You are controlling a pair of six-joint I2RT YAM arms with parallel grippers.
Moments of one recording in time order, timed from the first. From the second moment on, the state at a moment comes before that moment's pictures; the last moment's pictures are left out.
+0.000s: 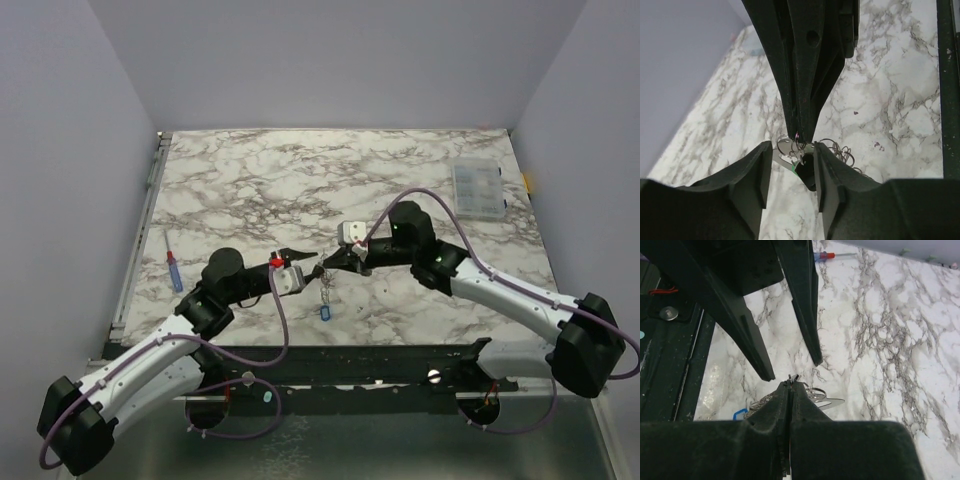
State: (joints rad) left arm -0.69 0.78 0.43 0.25 0.54 0.47; right arm 0.79 1.27 0.86 0.04 -0.71 -0.50
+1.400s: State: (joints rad) left arm -0.69 0.72 0.43 0.37 0.66 0.49; right arm 0.79 1.10 0.73 0.36 -0.82 -0.39
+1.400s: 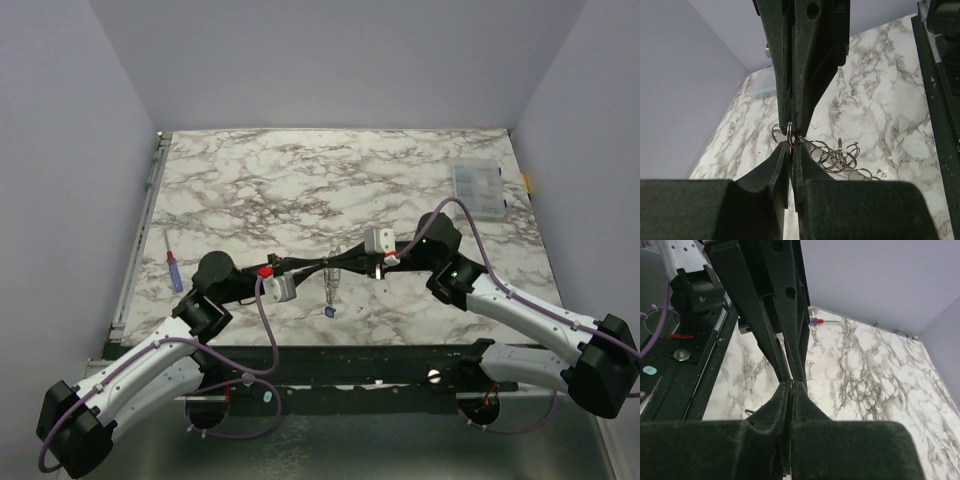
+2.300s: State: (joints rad) left arm -0.69 0.72 0.42 0.45 0.65 0.40; right arm 0.78 1.09 0.70 0.43 -0.84 -0.37
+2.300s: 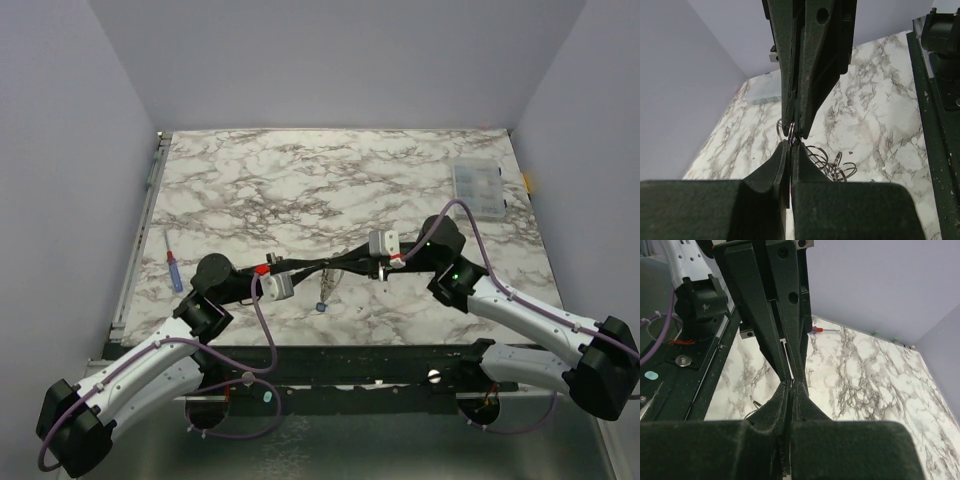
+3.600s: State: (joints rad) left arm -0.69 0.81 0.46 0.19 0.50 0.51; right arm 0.78 1.27 1.01 -0.17 -0.70 -0.46
